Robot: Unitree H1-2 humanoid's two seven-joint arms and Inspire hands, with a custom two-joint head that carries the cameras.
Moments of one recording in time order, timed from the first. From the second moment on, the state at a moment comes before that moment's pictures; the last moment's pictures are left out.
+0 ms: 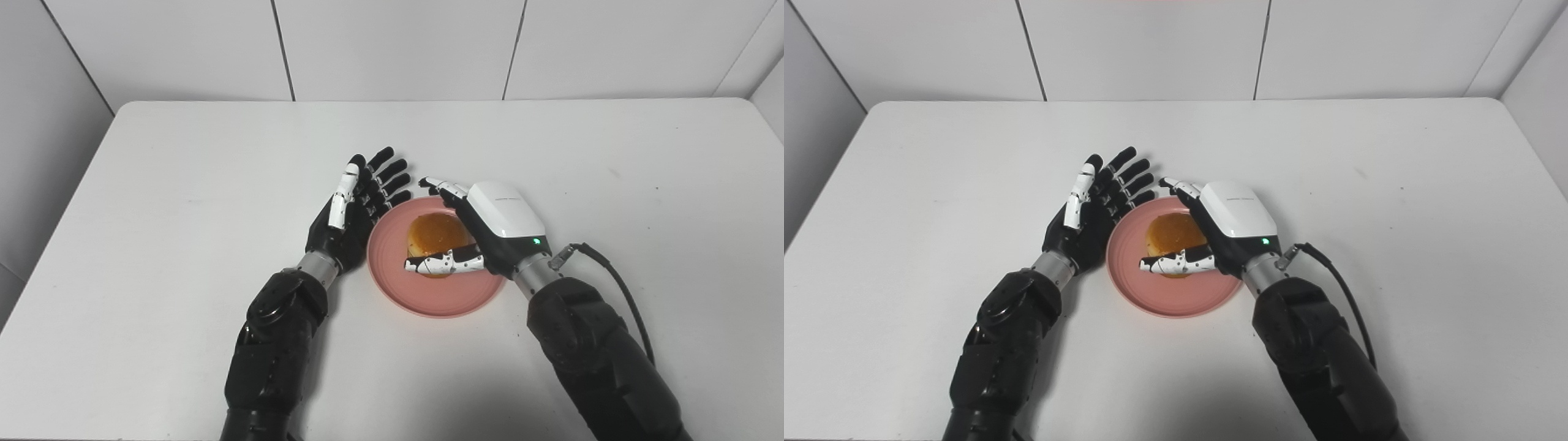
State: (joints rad) left arm -0.36 -0.05 0.00 0.17 -0.39 0.32 -0.21; right arm -0.36 -0.22 0.42 -0.20 -0.87 0.27 0.27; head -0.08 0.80
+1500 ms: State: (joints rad) left arm -0.17 0.07 -0.04 0.06 -0.08 -0.04 -0.19; right arm -0.13 -0.10 0.07 -0.17 -0.32 0.06 -0.02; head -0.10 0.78
